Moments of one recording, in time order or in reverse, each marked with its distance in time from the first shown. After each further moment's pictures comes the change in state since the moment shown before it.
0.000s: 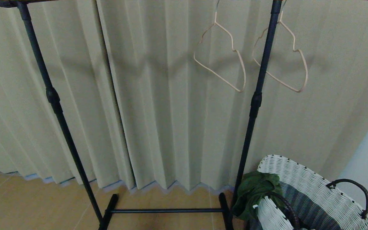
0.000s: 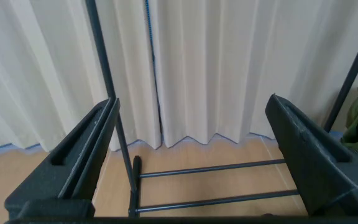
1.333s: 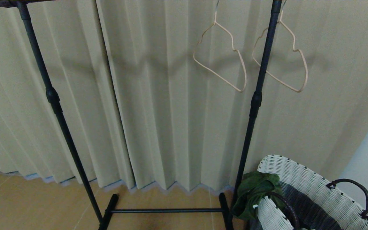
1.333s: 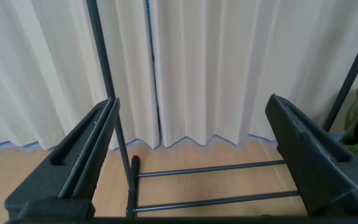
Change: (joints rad) left arm 0.000 0.000 0.000 -0.002 0.000 -0.014; right arm 0.015 0.980 -0.224 0.027 -0.079 -0.421
